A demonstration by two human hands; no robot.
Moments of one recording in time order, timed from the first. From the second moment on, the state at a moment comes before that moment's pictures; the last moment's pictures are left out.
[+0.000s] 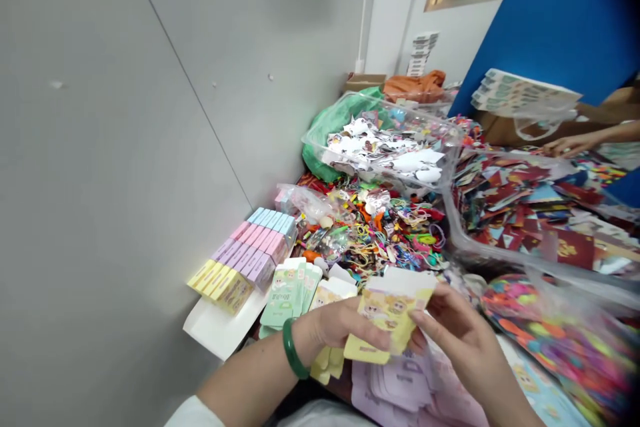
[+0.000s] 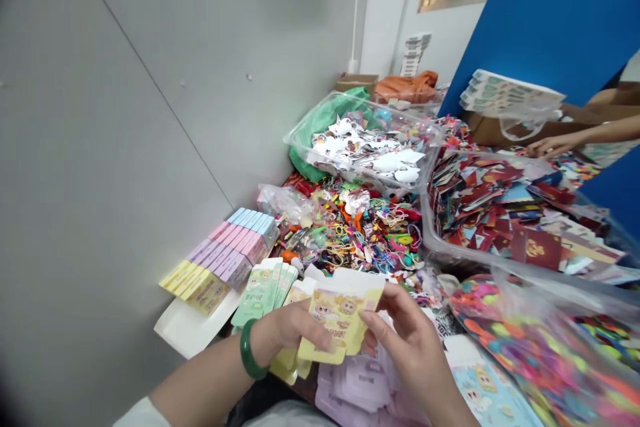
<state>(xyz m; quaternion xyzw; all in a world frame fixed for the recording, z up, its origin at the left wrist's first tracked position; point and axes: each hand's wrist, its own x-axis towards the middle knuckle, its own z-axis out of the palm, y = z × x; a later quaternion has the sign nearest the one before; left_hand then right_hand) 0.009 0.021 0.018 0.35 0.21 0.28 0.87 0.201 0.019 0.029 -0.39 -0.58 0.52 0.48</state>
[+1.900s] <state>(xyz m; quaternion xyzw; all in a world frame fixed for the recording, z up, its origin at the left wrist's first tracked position) 0.031 0.008 0.022 0.32 0.35 0.27 0.84 0.206 0.023 0.032 -0.46 -0.58 0.48 0.47</state>
